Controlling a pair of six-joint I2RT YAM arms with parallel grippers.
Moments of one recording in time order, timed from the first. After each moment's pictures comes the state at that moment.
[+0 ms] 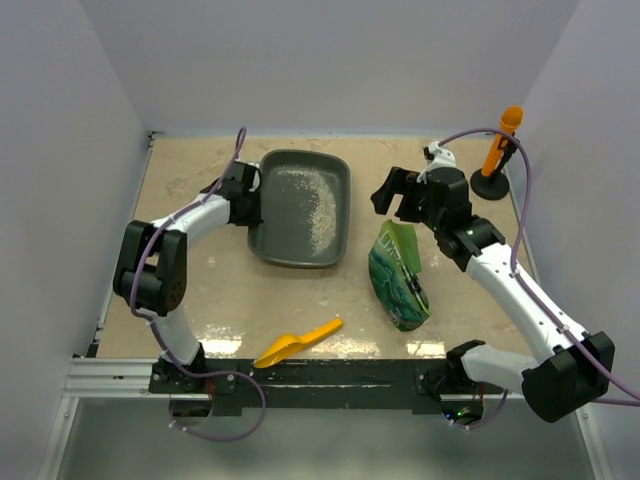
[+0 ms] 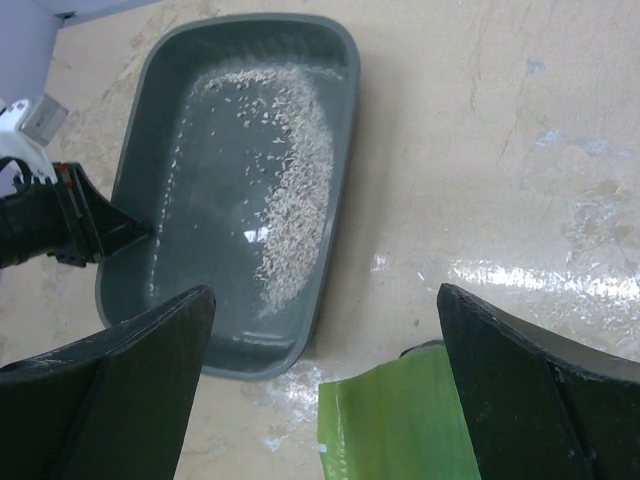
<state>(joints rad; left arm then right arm) -0.27 1.76 1.14 -0.37 -0.08 -0.25 0.40 1.16 1.04 -0.31 0.06 0.51</state>
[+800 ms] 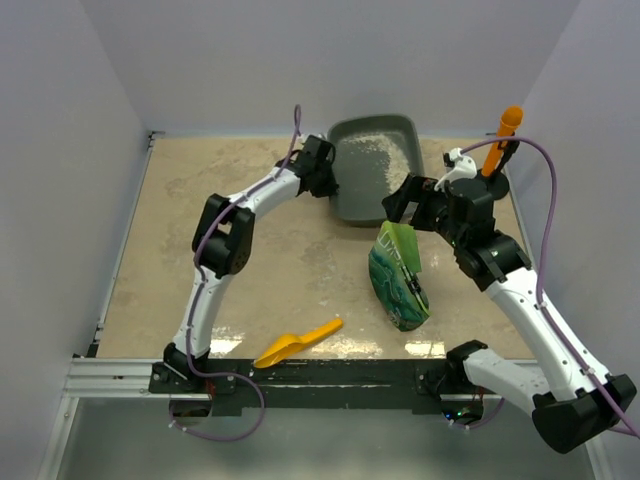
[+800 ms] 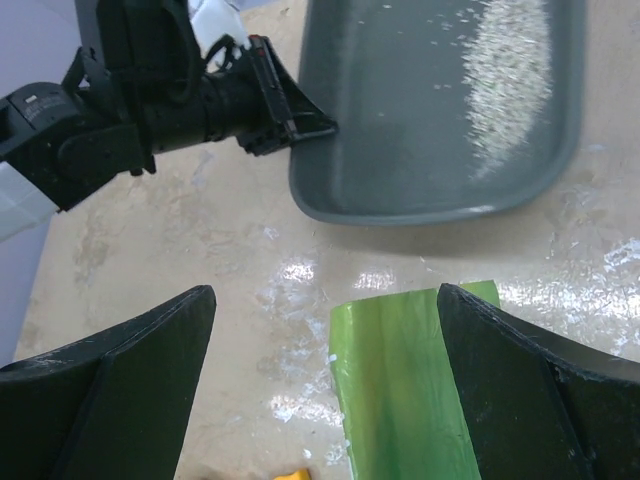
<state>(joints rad) -0.50 2.36 1.97 -0.42 0.02 -0.71 0.40 0.99 1.04 -0.43 0.06 0.52</state>
